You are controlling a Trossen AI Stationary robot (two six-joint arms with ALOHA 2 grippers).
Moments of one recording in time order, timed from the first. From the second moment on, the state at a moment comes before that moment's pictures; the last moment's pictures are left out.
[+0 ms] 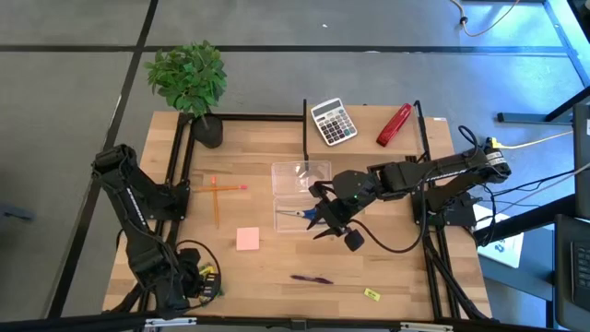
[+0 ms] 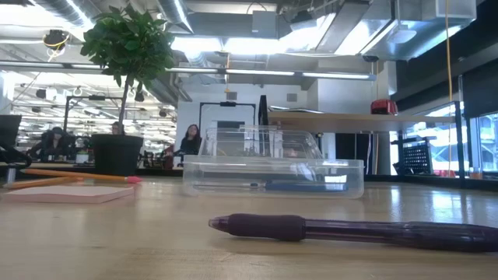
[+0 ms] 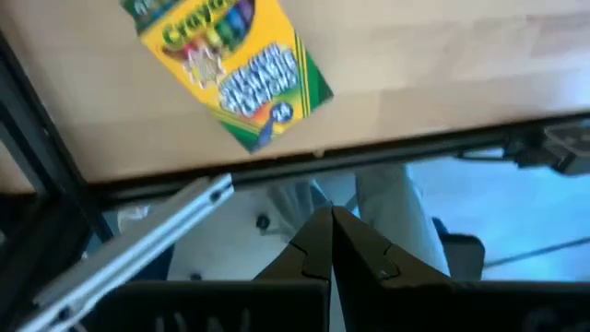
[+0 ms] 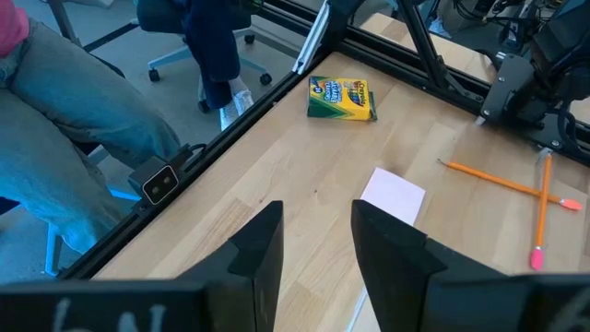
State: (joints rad) left arm -1.04 1.50 1.22 -0.90 -0.09 -2.59; right arm 0.22 1.51 1.37 -0.45 -0.31 -0.27
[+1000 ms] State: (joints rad) left arm -1.03 1.50 1.22 -0.85 0.00 -3.04; right arm 0.22 1.51 1.37 -0.45 -0.31 -0.27
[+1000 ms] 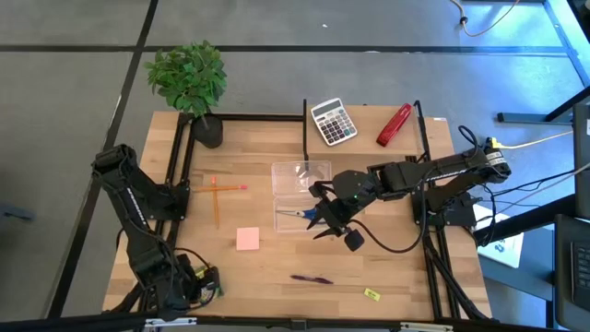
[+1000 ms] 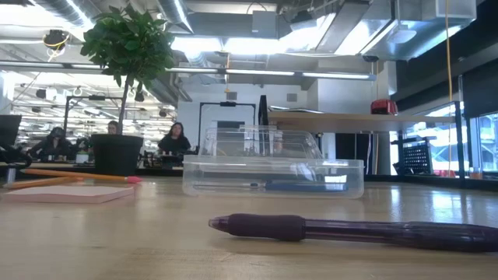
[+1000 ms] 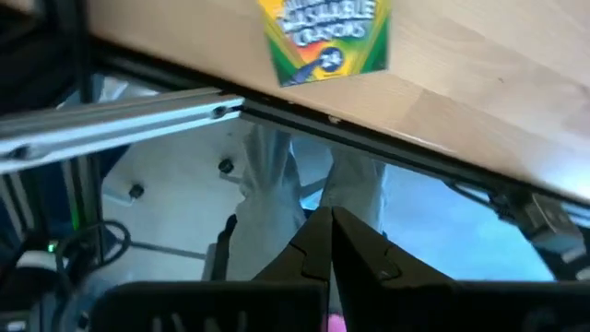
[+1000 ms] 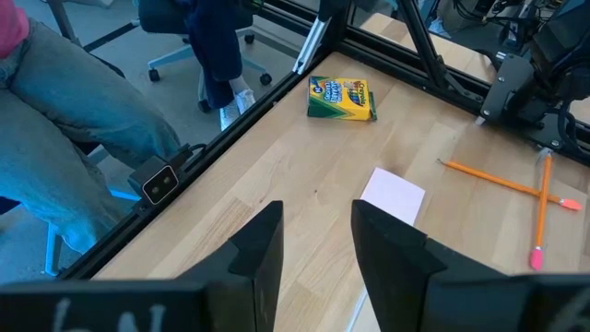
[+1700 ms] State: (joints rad) left arm -0.99 1.55 1.22 -0.93 0.05 -3.11; right arm 0.22 1.51 1.37 -0.45 -0.31 -0.27
